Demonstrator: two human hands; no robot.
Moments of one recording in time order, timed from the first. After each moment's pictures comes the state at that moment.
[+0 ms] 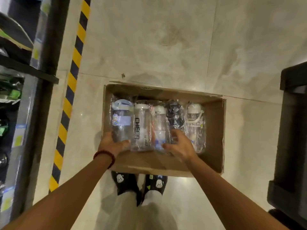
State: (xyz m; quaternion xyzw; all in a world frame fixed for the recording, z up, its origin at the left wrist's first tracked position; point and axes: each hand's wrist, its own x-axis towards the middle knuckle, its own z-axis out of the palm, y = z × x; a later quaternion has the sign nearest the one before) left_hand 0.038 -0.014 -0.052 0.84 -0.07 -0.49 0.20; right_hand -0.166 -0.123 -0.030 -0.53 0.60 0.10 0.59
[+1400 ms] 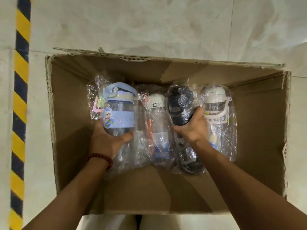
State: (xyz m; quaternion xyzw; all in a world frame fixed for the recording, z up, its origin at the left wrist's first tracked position) left_hand 0.030 -0.047 -0.216 0.85 -0.08 -0.44 0.27; right_hand -0.172 -0.164 -0.251 -0.60 0.71 0.06 0.37
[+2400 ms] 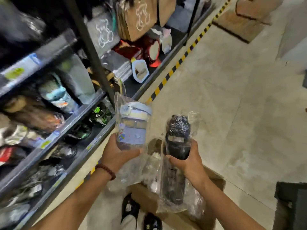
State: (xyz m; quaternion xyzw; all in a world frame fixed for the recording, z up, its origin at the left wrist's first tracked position) left_hand 0.121 0.036 0.281 0.77 -0.04 -0.32 0.55; right_hand -0.034 -0.128 0.276 -0.65 0.42 -0.05 0.63
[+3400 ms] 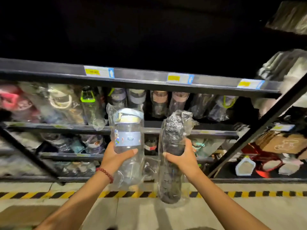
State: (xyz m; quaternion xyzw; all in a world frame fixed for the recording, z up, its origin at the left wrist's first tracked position) left_hand 0.081 0.401 0.504 0.66 0.22 0.10 0.71; right_hand 0.154 0.188 0.503 -0.81 -0.04 0.12 0.57
